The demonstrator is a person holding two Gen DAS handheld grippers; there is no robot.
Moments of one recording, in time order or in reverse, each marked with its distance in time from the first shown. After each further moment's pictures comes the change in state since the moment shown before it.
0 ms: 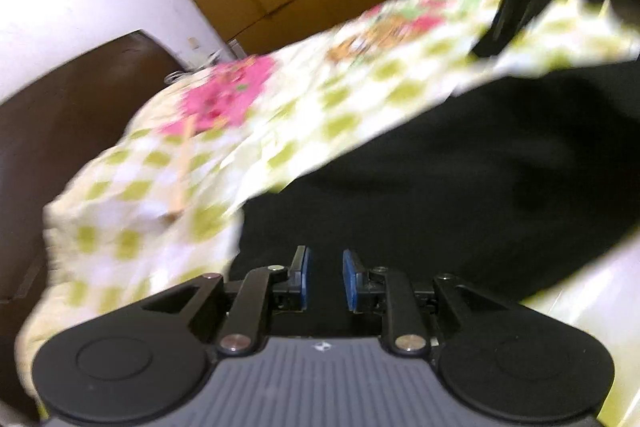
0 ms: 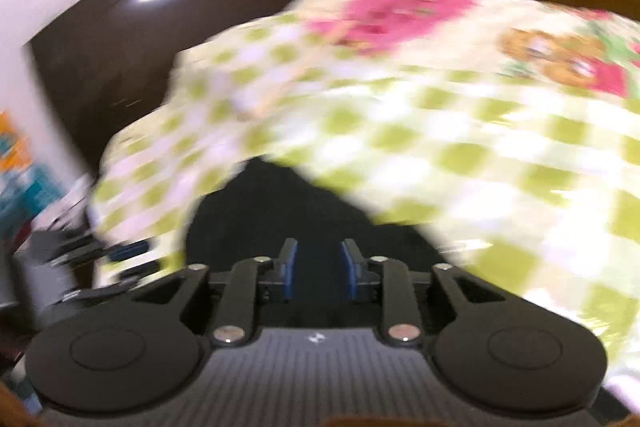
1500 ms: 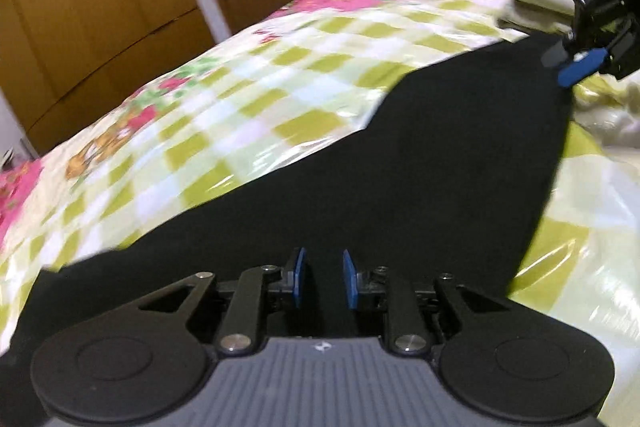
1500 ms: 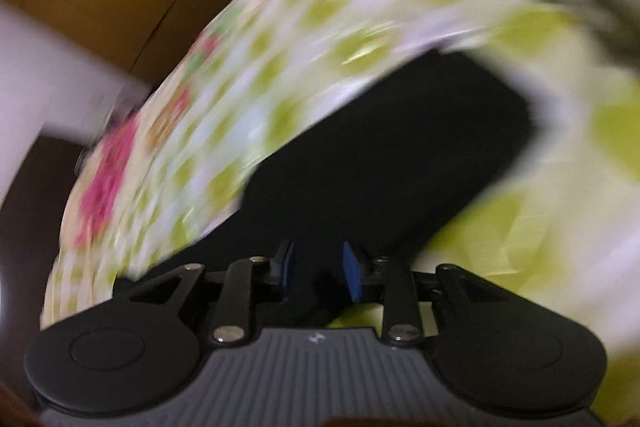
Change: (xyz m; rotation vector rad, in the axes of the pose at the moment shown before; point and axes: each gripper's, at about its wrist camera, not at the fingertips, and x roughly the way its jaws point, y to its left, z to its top) left arm 0.021 -0.257 0.099 0.238 -0.142 -0.527; right arm -0.291 -0.165 -0.237 1.015 -0.341 -0.459
